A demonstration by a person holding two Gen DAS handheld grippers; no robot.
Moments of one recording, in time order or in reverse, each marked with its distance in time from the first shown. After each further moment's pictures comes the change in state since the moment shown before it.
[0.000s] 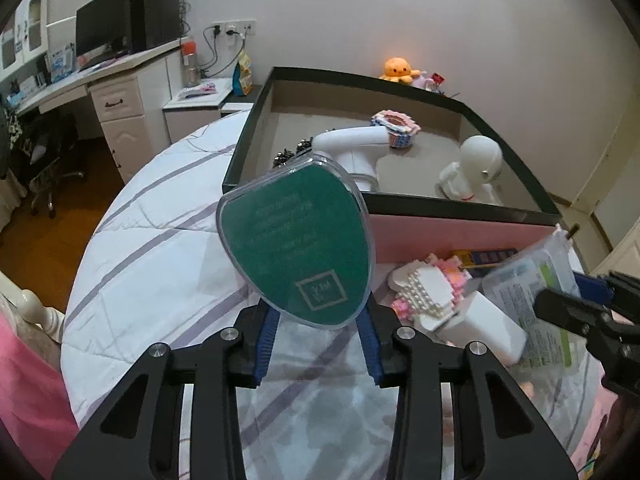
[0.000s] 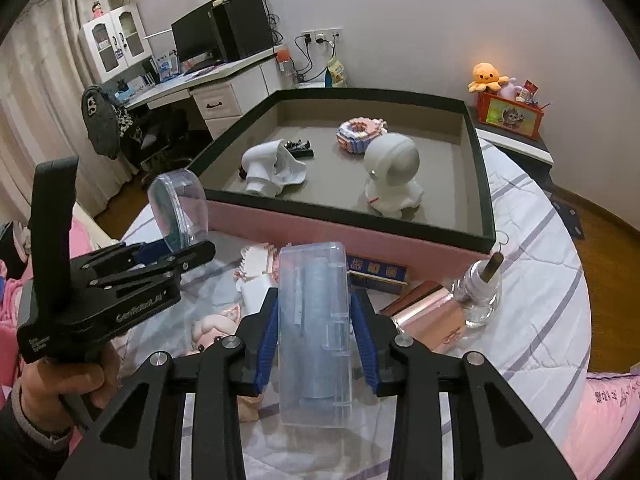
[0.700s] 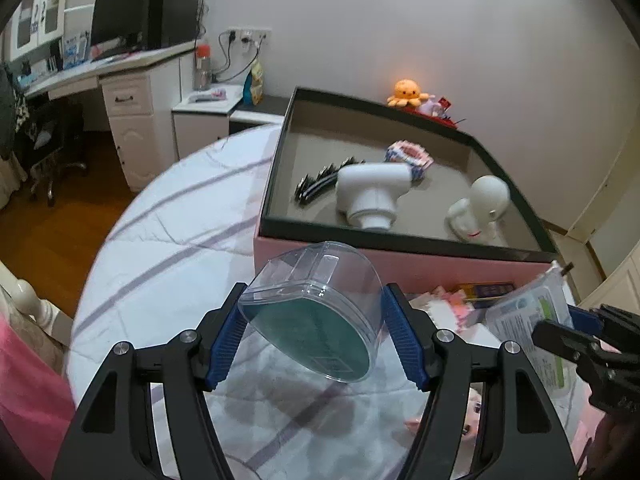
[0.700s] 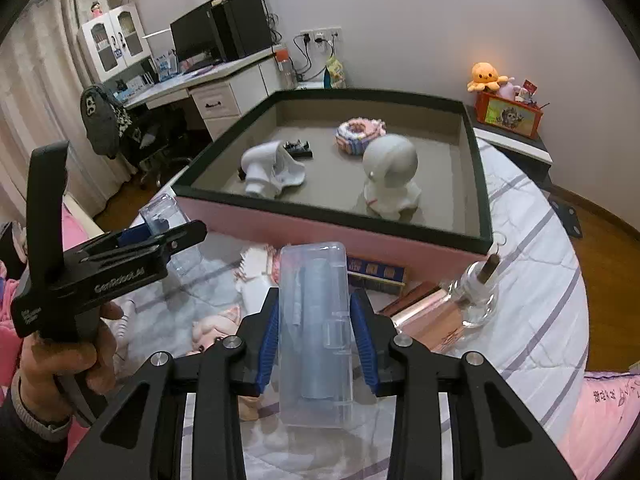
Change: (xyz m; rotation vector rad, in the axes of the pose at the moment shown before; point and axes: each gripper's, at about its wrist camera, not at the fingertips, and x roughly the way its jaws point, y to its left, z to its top) left arm -0.016 0.017 0.010 -0.062 -0.064 -0.034; right arm -0.007 -0.003 0.002 0.000 -0.010 0.002
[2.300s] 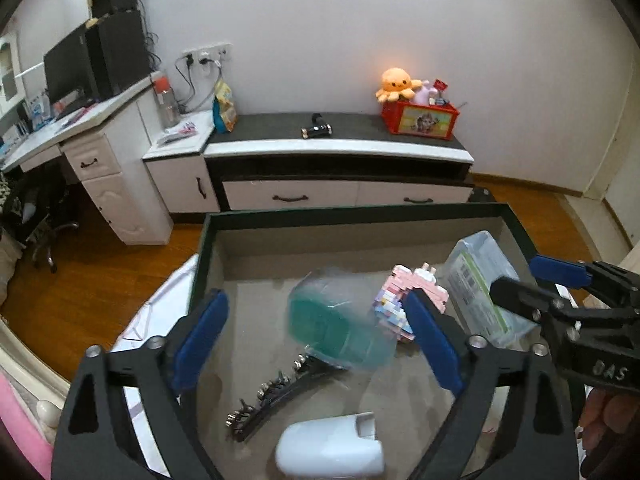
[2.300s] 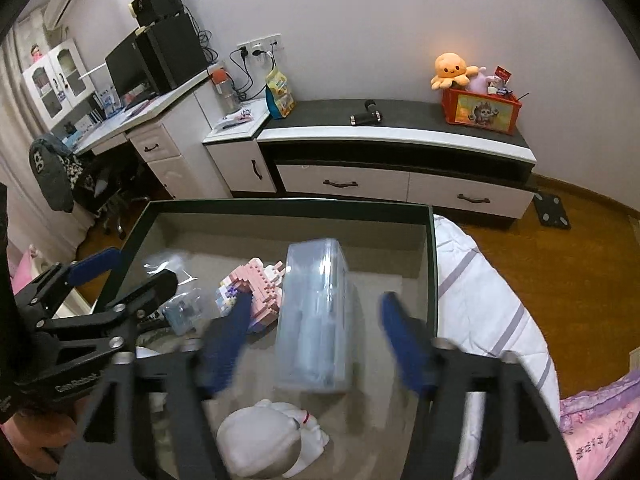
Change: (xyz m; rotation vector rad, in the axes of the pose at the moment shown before) left arm 0.114 -0.066 0.156 0.170 0.041 0.063; right arm 0.093 -0.097 0.155 0.152 0.009 -0.075
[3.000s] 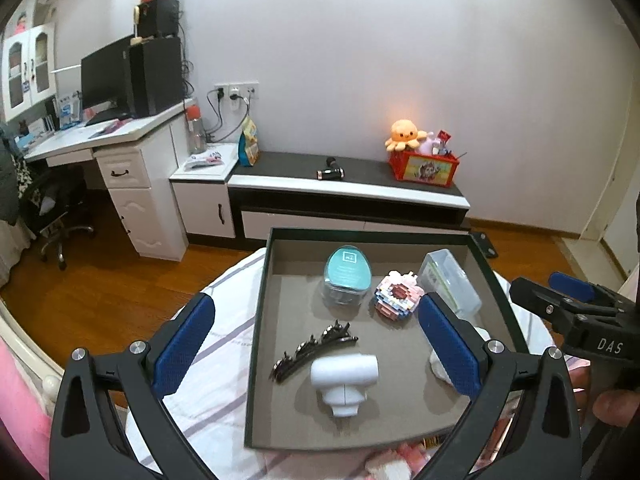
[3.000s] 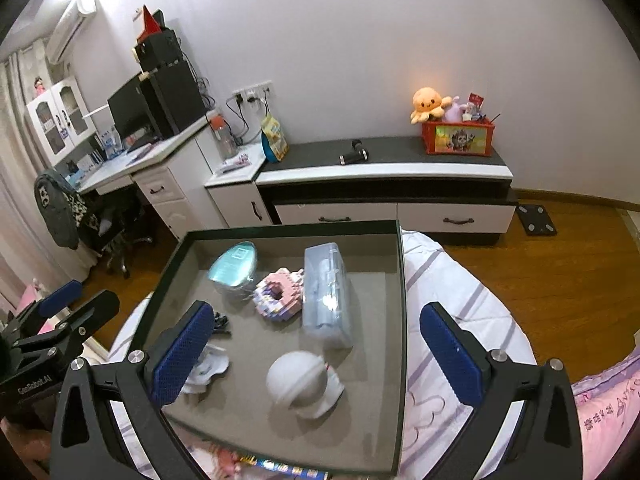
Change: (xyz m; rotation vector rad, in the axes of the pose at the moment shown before) left arm -0.118 0.028 -0.034 -0.083 -0.159 0.011; right arm -0.085 0.017 -0.030 0.056 -0.169 -0.022
